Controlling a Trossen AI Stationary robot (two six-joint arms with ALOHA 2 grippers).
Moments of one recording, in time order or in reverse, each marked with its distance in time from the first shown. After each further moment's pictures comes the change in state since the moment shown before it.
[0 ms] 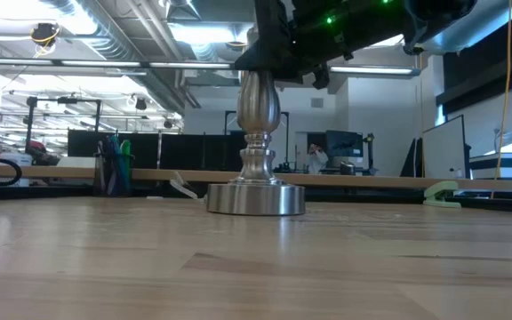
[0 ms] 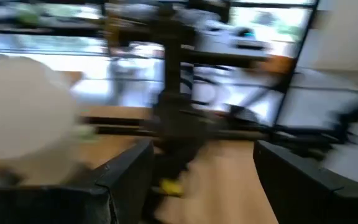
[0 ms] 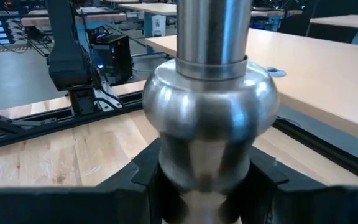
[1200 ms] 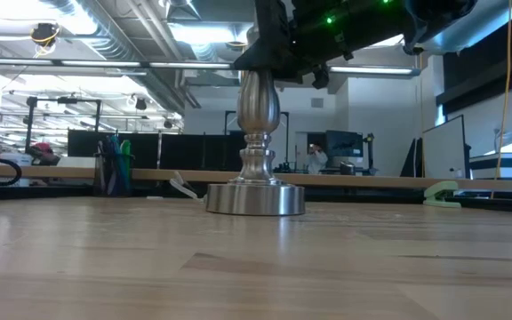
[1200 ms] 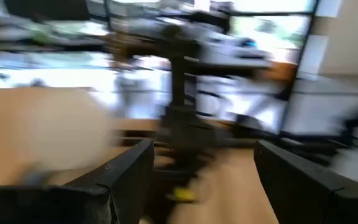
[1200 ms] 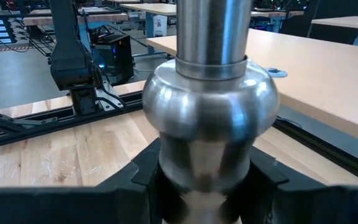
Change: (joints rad) left arm -0.003 -0.047 0.001 -0.011 0.022 0.051; right arm -0.004 -0.001 0.000 -0.001 -0.017 -0.003
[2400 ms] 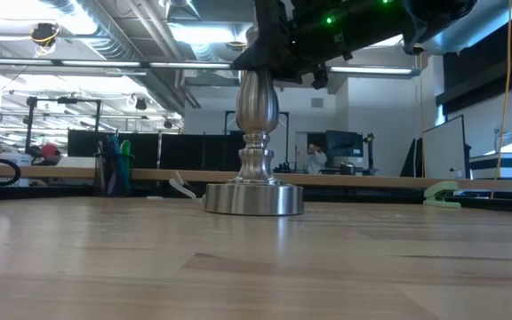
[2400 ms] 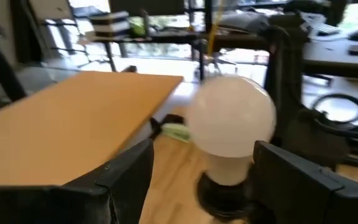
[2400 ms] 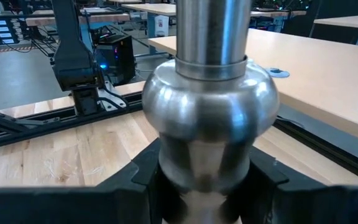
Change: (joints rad) left arm 0.093 -0.019 0.000 -0.057 -0.290 0.006; right arm -0.002 0.000 0.001 0.001 -0.006 0.001
